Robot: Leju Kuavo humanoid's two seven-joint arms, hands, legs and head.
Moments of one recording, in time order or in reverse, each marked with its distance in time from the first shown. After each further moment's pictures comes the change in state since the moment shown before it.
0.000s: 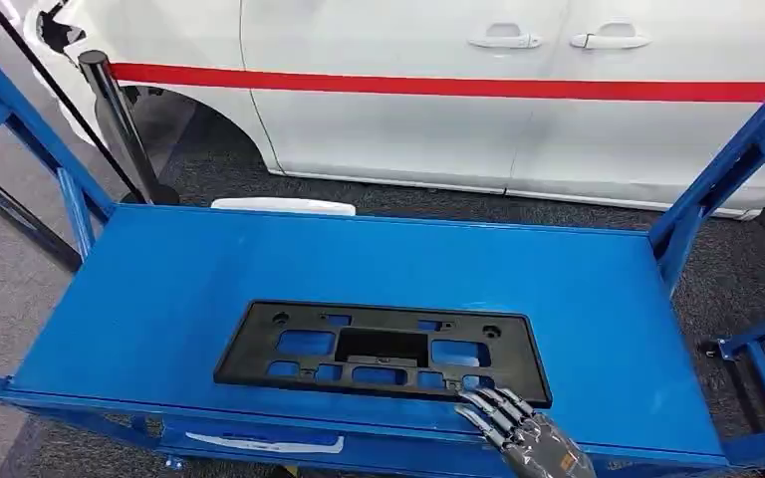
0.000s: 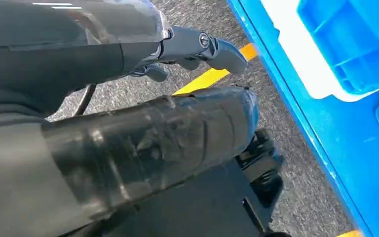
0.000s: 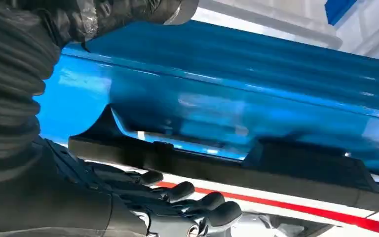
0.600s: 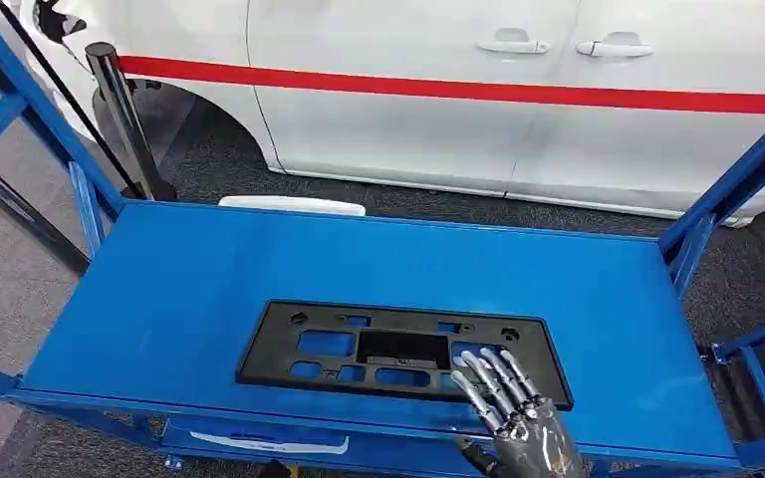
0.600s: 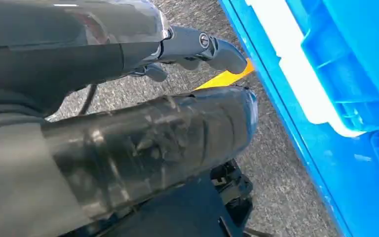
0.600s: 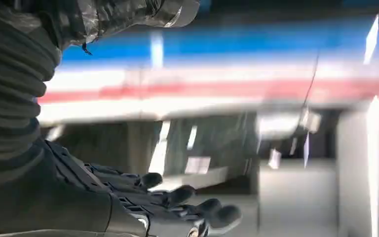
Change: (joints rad) left arm -0.004 0.000 0.019 0.000 0.007 0.018 -0.010; right arm 0.027 0.201 -0.031 -0.008 0.171 -0.294 0.009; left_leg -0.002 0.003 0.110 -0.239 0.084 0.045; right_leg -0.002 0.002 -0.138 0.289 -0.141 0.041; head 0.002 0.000
